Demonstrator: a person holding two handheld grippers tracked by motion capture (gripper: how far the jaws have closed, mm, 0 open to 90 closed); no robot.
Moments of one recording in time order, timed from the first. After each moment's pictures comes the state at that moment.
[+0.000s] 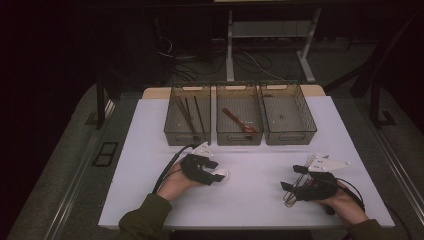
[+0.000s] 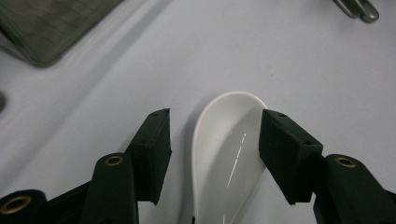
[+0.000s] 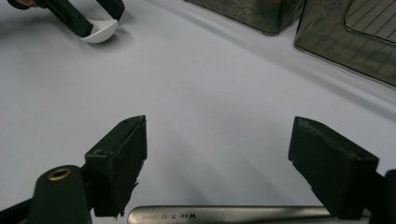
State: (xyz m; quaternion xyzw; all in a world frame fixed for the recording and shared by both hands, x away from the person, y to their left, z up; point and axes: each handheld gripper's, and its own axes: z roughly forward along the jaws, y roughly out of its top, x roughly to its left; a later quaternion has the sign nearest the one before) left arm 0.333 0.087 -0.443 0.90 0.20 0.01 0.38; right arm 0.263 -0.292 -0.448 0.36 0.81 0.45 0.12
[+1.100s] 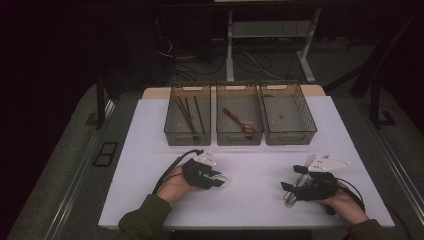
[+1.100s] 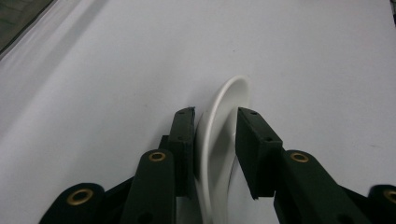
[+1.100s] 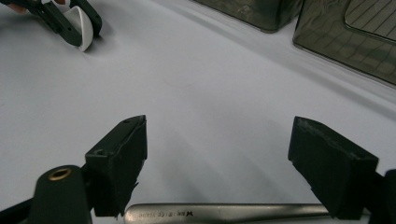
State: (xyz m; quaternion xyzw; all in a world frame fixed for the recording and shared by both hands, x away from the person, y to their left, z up) left arm 0.321 0.083 -0.444 0.92 0.14 -0.01 0.37; right arm 0.264 -0.292 -0.449 0.36 0.81 0.44 0.12
